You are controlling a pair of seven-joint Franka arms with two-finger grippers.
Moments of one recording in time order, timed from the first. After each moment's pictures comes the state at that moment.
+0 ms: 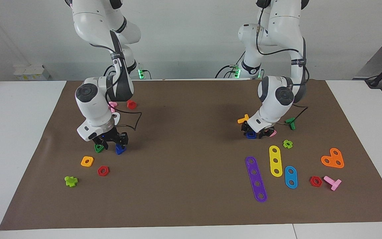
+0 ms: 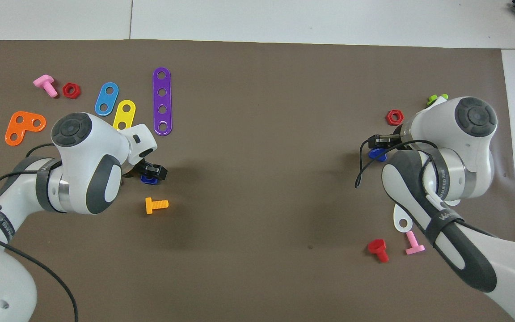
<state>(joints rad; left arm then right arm) -0.26 0.25 0.01 -2.09 -0.11 2.25 0.13 0.06 0.28 0.01 -2.00 -0.02 2.34 0.11</state>
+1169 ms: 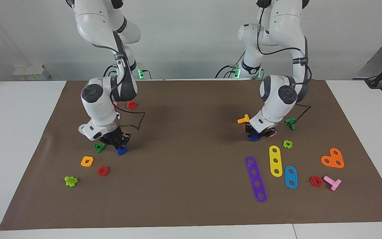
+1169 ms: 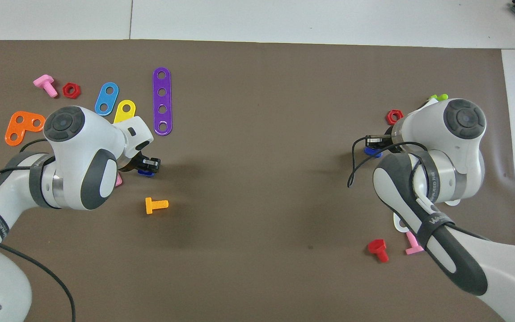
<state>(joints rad) -0.26 0.25 0.02 -2.04 -0.11 2.23 0.04 0.11 0.28 0.01 -1.98 -0.02 2.35 0.21</state>
